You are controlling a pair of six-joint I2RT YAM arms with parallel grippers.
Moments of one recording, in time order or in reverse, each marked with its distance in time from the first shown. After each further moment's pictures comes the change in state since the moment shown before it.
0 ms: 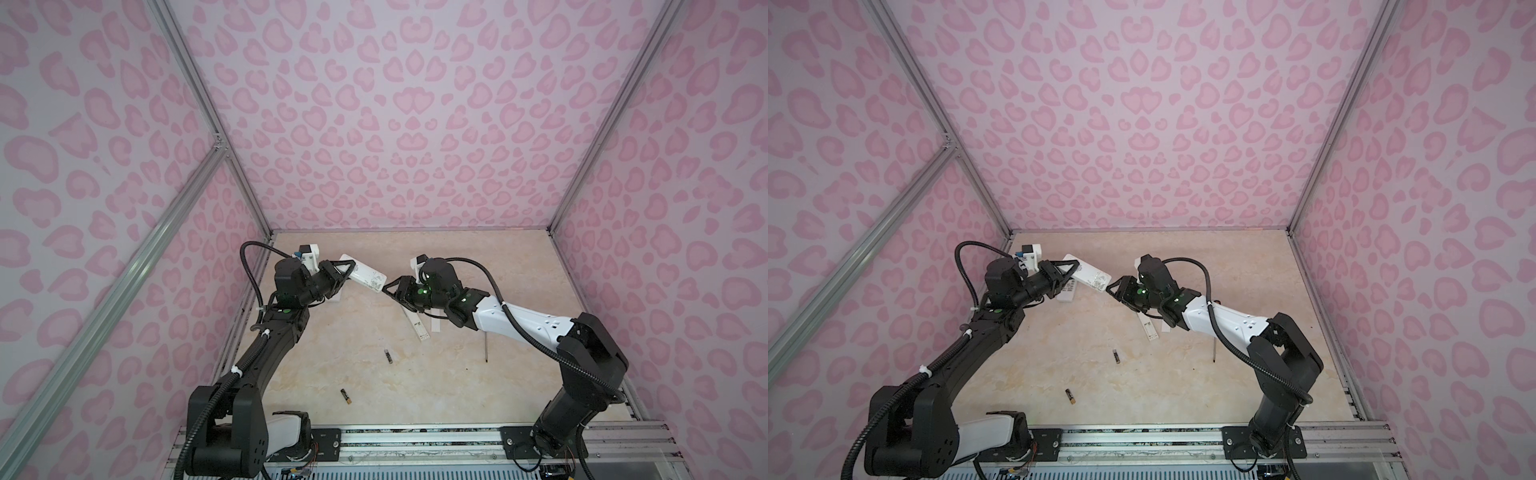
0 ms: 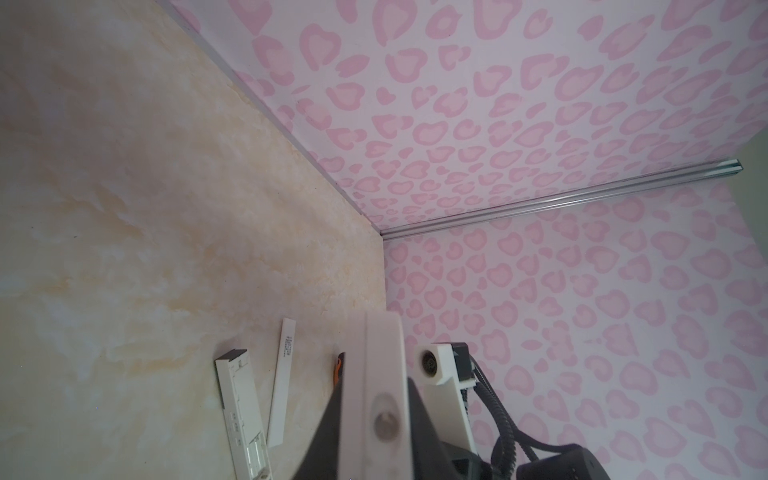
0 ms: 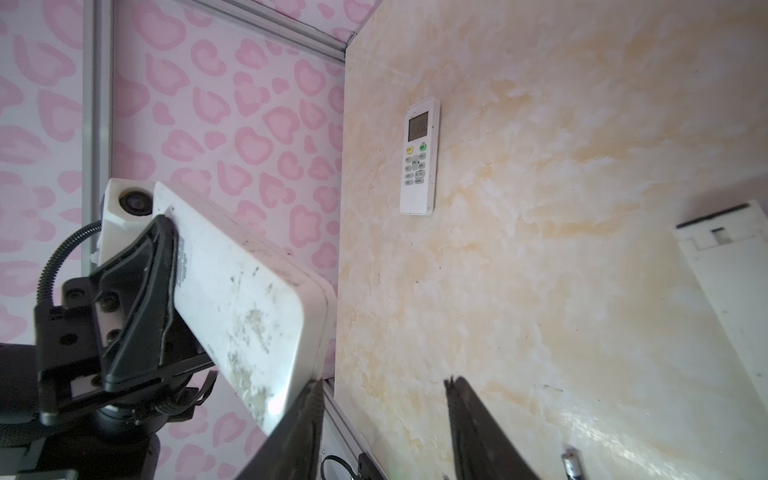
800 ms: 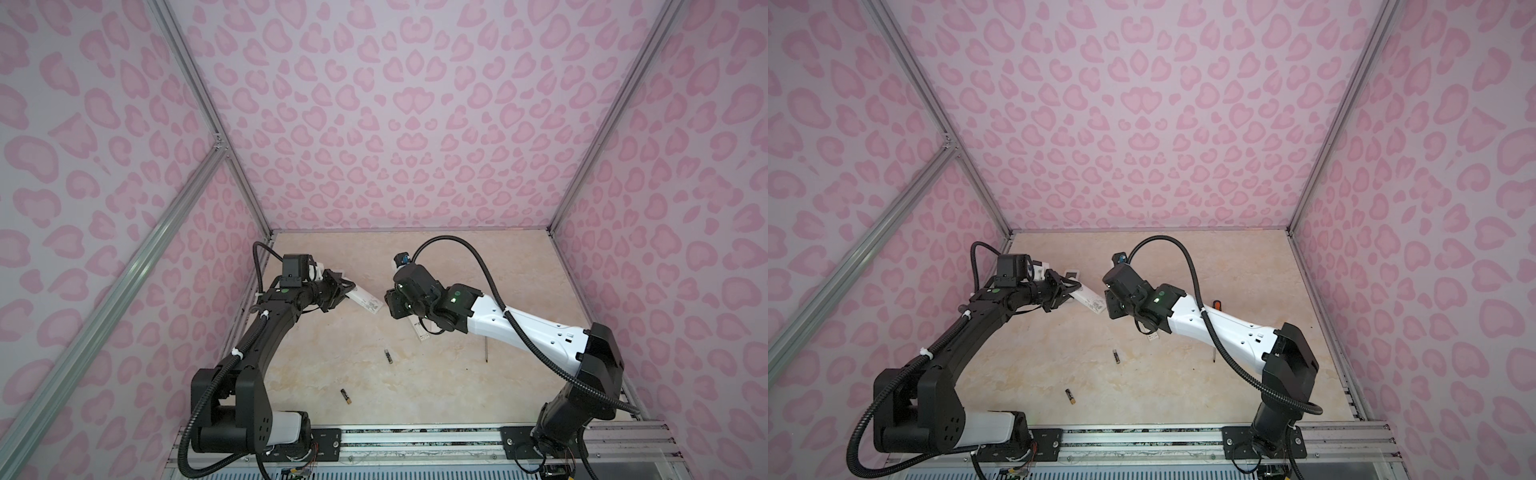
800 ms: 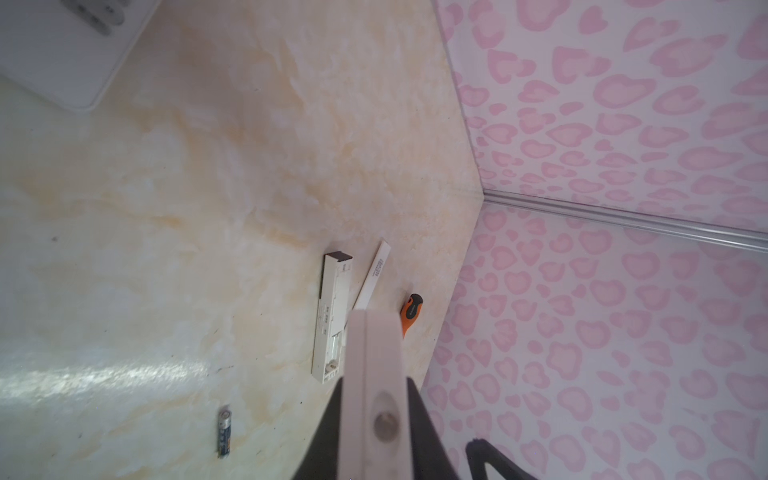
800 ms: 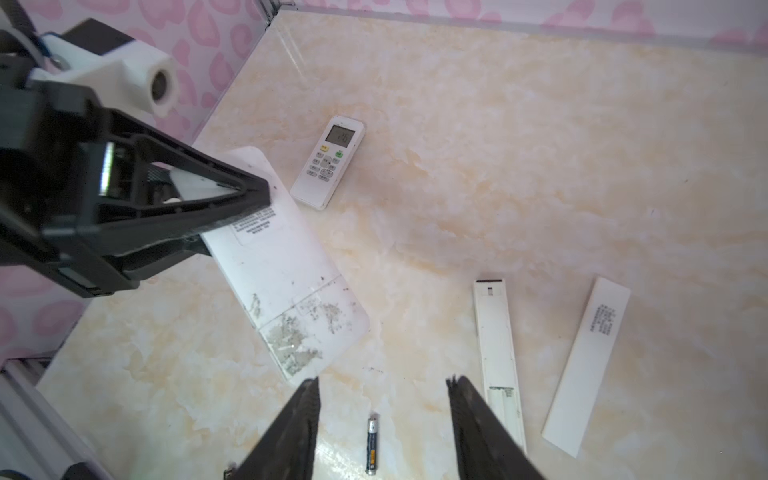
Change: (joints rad) left arm 0.020 0.095 0.203 -0.615 -0.011 0.145; right arm 0.180 -0.031 0.258 -0.560 0.474 -0.565
